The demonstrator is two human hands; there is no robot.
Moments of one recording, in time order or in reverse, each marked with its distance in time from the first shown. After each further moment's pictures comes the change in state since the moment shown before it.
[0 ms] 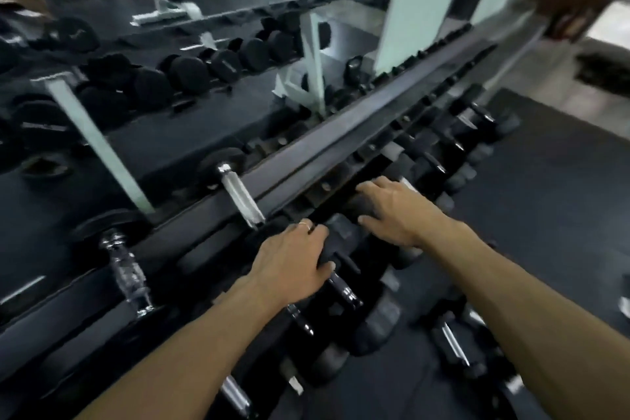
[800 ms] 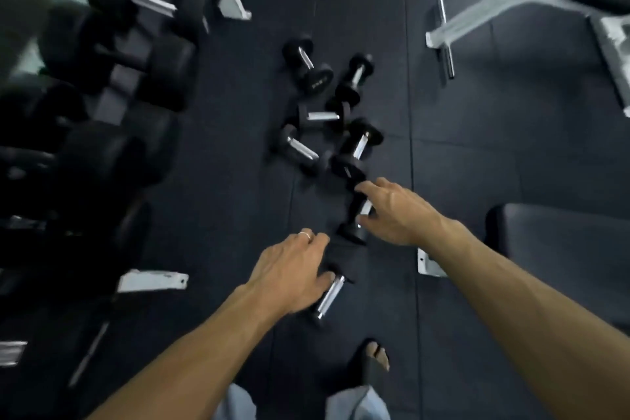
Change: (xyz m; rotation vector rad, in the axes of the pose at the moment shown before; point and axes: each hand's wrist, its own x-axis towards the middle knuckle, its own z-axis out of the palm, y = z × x) left_hand -0.126 0.338 0.354 0.009 -0.613 0.501; right_hand -0.418 0.229 0.350 0.433 -0.232 0.670
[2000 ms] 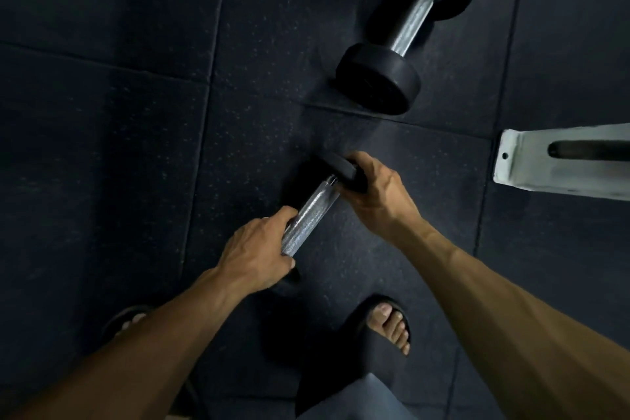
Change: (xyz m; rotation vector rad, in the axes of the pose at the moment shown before) left_hand 0.180 -0.135 0.499 -0.353 -0.291 -0.297; right_hand 0.190 0.171 0.496 0.538 0.063 0.138
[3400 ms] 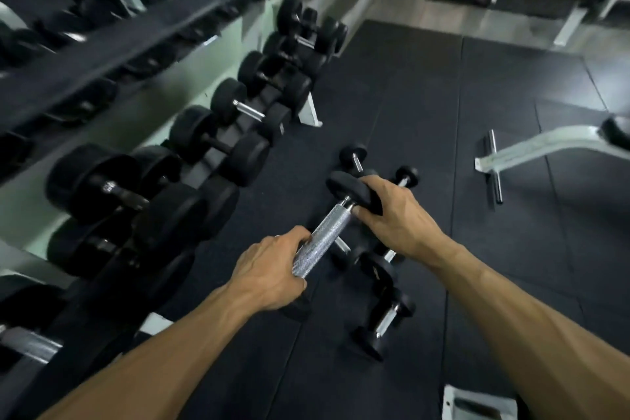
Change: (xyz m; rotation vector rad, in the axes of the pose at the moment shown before) left_hand -0.409 0.246 -0.447 0.090 0.688 0.039; right_hand -0.200 -0.469 -0.460 -0.140 0.246 -0.717
